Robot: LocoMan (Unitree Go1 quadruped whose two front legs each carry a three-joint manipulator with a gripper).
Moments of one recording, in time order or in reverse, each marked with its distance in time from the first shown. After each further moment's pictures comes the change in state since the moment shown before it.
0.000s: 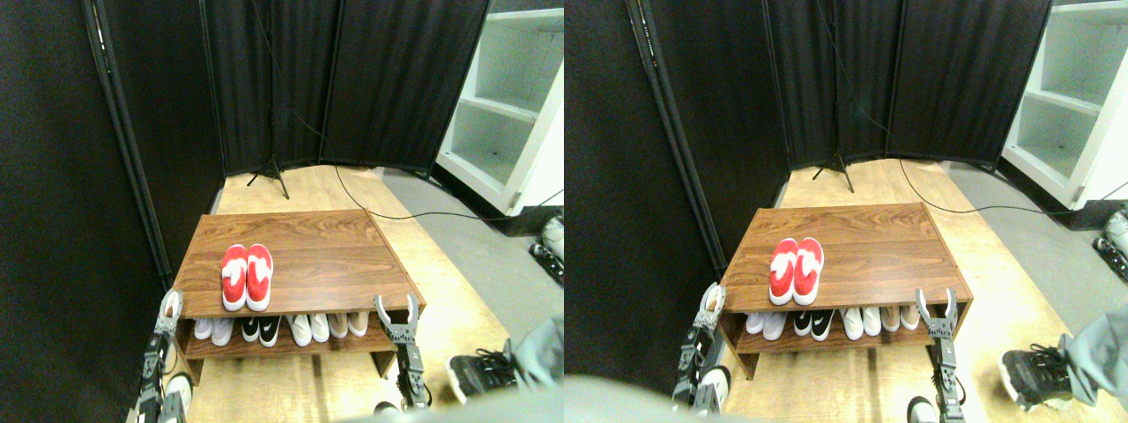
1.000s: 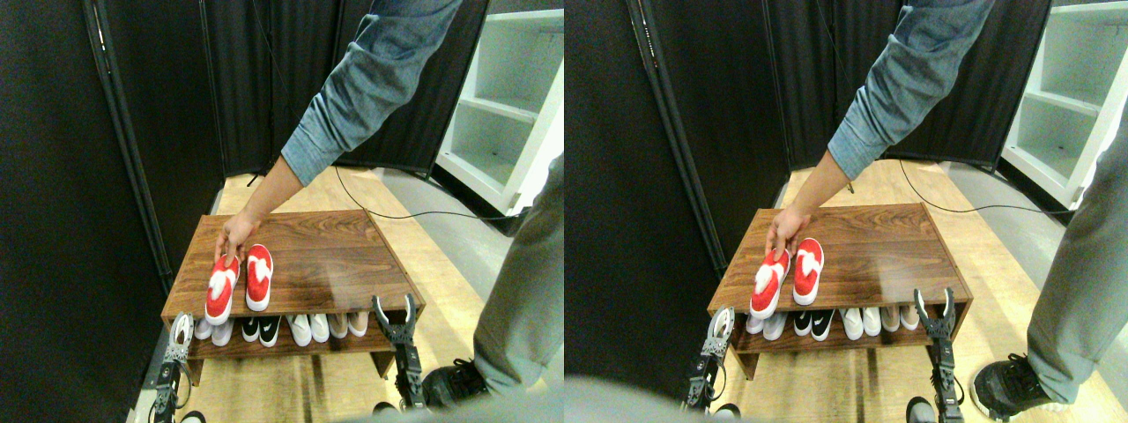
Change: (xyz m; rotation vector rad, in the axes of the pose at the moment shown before) right arm 0.000 -0.002 -0.002 -0.005 0.012 -0.002; left arm -0.025 -0.012 -0.026 -0.122 0.006 0.021
